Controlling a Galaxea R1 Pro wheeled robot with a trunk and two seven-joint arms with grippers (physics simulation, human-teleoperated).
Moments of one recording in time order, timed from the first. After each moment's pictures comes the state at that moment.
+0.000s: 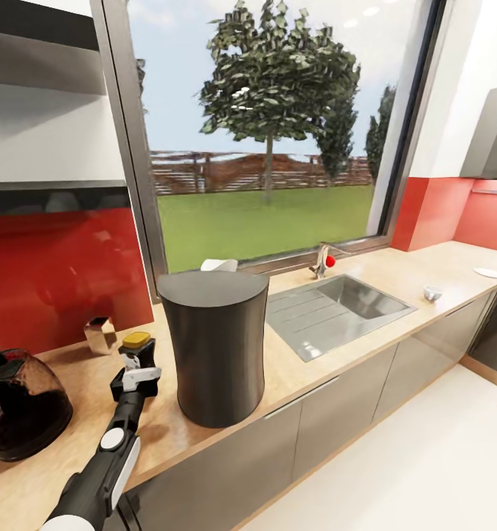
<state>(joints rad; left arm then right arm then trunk) -0.45 -0.01 0.13 -0.86 -0.09 -0.26 0.11 -0.10 0.05 0.55 -0.06 -0.48 -0.15 -0.11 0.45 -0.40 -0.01</state>
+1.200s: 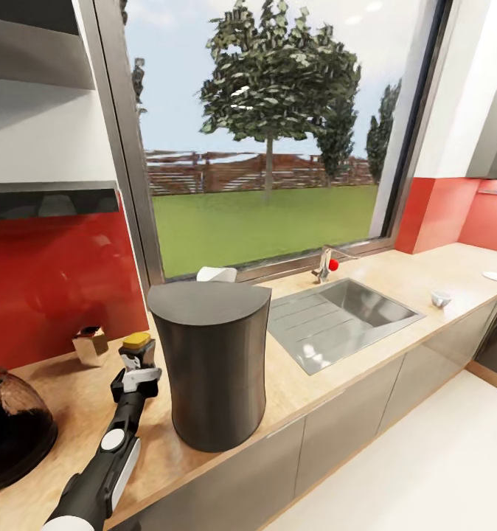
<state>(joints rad) -0.44 -0.01 0.12 -0.85 -0.09 -0.27 0.11 -0.10 0.05 0.55 -0.06 -0.48 -0.16 -0.11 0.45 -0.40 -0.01</state>
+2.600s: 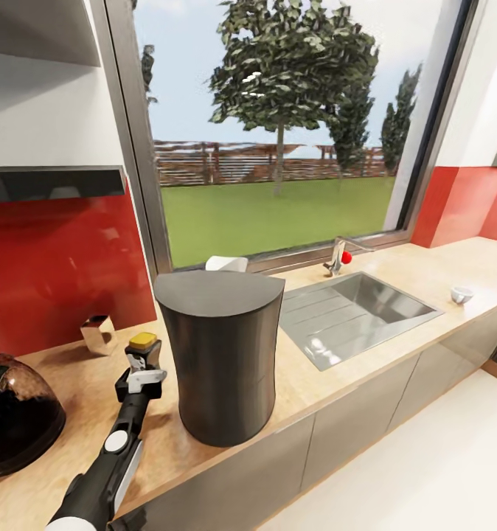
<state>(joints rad) -0.44 -0.02 0.12 -0.84 -0.13 -0.28 0.10 -0.10 0.05 0.55 -0.06 -0.48 -0.16 -0.11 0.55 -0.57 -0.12</state>
